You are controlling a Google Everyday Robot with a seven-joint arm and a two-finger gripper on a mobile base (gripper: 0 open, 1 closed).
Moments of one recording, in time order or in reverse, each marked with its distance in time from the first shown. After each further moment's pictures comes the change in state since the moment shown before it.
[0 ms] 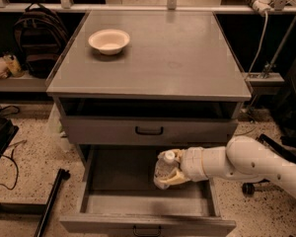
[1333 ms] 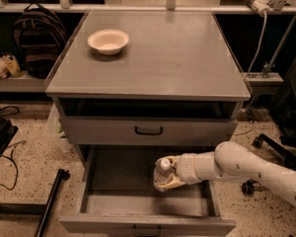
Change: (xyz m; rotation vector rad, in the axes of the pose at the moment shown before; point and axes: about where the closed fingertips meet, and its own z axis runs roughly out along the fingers) arm 0.059 0.001 0.045 -0.042 0.035 -0.068
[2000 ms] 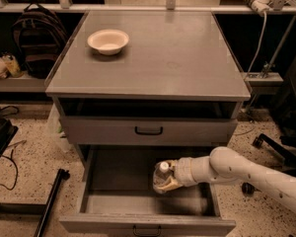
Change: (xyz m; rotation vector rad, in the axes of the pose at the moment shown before) arm 0.044 -0.001 0.036 -0.008 -0.007 0.035
